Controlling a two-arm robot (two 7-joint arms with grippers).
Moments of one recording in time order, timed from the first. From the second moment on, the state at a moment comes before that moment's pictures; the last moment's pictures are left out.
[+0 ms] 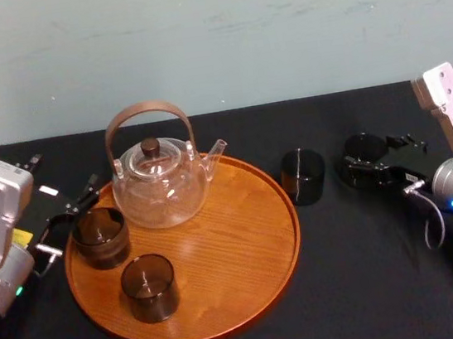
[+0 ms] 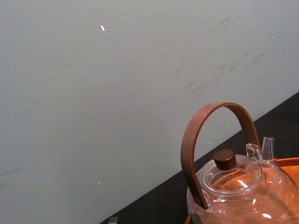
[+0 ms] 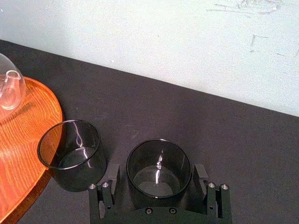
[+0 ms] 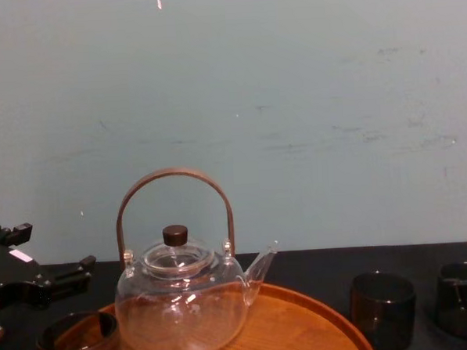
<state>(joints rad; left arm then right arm) -0.20 0.60 0.45 -1.41 -0.25 -0.12 0.03 0.25 0.41 -0.24 -1.37 0.29 0.34 0.26</state>
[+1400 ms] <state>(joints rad) -0.20 0.60 0.45 -1.41 -0.25 -0.12 0.03 0.29 0.37 -0.23 -1.31 0.25 0.35 0.28</state>
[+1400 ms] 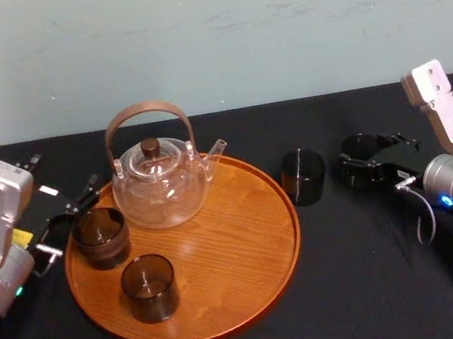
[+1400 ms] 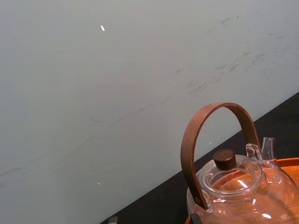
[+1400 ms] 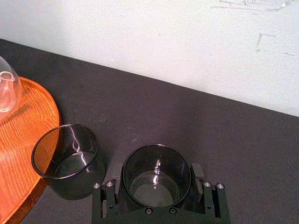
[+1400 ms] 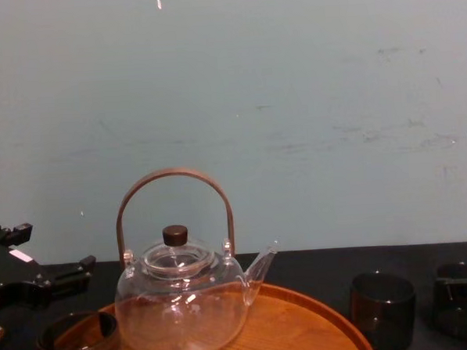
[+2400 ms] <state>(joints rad) -0.20 0.60 0.45 -1.41 -0.25 -0.12 0.03 0.19 0.43 -0.17 -1.46 0.30 0.34 0.32</state>
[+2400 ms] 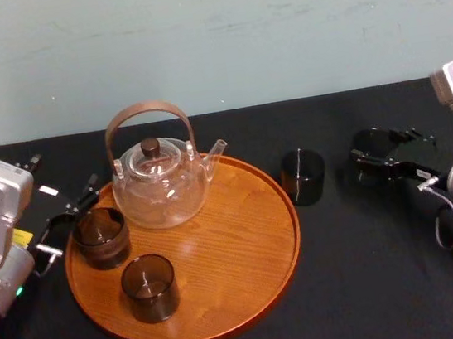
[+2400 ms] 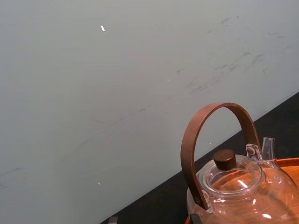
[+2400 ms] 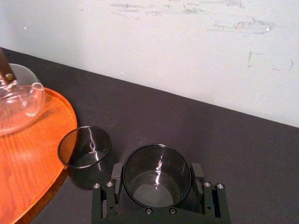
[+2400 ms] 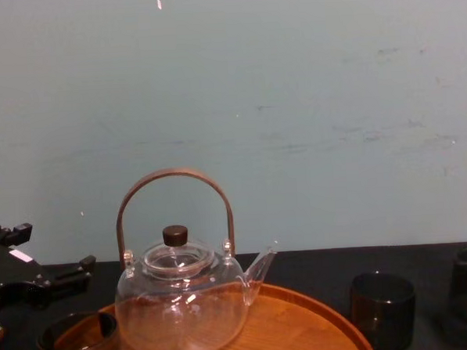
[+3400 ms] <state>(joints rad) -0.20 0.60 0.45 -1.41 -0.25 -0.12 0.03 -0.01 0.64 -0.19 -1.71 0.35 0.26 0.45</state>
